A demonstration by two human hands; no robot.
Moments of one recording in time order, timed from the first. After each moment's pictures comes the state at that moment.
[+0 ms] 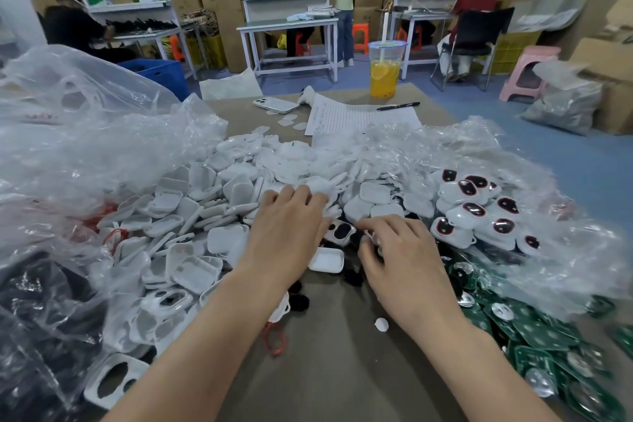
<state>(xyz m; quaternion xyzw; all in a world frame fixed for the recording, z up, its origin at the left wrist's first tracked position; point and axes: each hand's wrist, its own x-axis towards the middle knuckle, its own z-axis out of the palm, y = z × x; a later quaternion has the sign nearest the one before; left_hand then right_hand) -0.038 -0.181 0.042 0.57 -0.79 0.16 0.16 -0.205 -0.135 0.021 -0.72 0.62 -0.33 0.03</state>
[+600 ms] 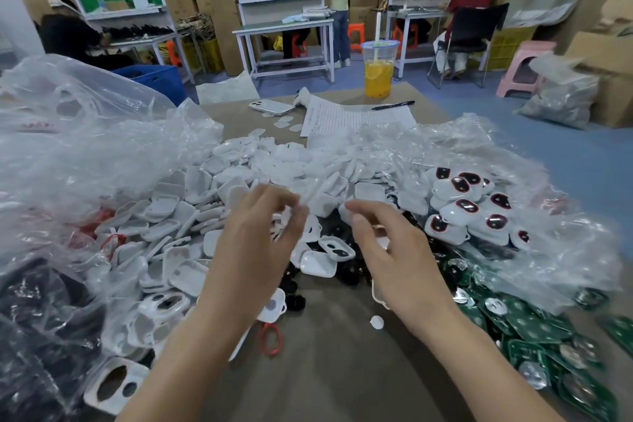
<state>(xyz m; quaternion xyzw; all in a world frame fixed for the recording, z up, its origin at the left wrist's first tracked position) -0.021 -0.133 0.057 0.53 -0.72 -0.03 0.45 -0.206 -0.131 0.034 -0.65 0.51 -0.49 0.28</state>
